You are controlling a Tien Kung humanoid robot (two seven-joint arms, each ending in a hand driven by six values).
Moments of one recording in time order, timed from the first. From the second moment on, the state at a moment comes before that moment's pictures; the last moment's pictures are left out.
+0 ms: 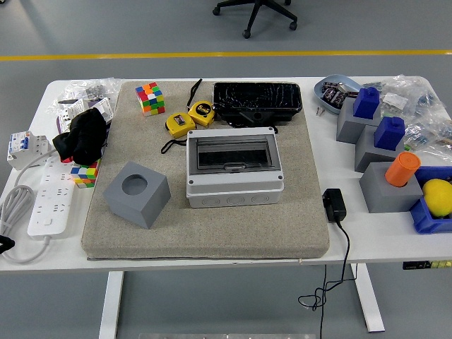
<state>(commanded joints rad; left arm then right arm) -0.14 0.04 -1.89 -1.38 1.62 0.07 -0.20 0.05 -0.10 1.39 0.18 -0.94 -0.38 0.18</state>
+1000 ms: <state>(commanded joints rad) -0.15 0.03 -1.84 -1.37 1.61 0.05 -0.18 0.07 -0.04 1.98 0.18 -1.50 -0.14 -0.10</state>
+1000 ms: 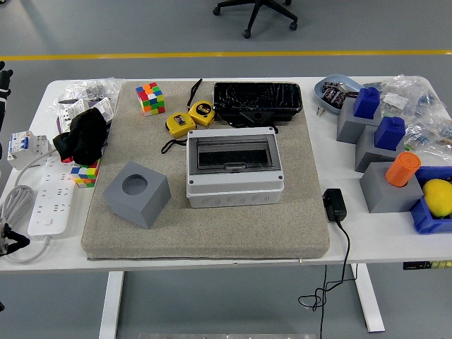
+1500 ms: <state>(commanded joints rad) -0.15 0.03 -1.82 -1.36 1.63 0.05 -0.18 0.03 -0.07 1.71 0.18 -1.20 -0.17 0.01</state>
